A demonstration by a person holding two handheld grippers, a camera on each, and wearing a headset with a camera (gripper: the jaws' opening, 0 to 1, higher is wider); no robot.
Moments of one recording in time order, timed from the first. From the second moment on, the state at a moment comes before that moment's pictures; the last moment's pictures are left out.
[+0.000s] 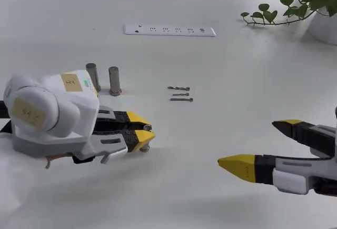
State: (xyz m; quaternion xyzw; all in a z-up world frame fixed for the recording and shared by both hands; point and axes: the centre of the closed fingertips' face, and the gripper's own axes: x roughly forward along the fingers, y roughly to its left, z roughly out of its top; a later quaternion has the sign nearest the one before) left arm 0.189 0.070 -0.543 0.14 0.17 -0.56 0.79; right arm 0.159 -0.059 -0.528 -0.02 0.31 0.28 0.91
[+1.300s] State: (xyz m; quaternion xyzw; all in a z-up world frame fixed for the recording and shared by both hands) left arm 0.175 0.076 -0.558 0.13 0.19 -0.57 0.79; right arm 0.157 -0.055 -0.531 -0.02 0.31 0.29 0.91
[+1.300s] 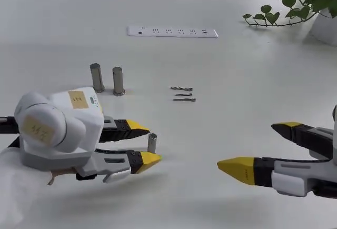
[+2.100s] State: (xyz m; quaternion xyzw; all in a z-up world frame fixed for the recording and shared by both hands) left arm 0.161 0.118 -0.563 0.07 0.23 -0.52 0.82; right arm 0.155 -0.054 -0.531 -0.02 0.32 0.29 0.90
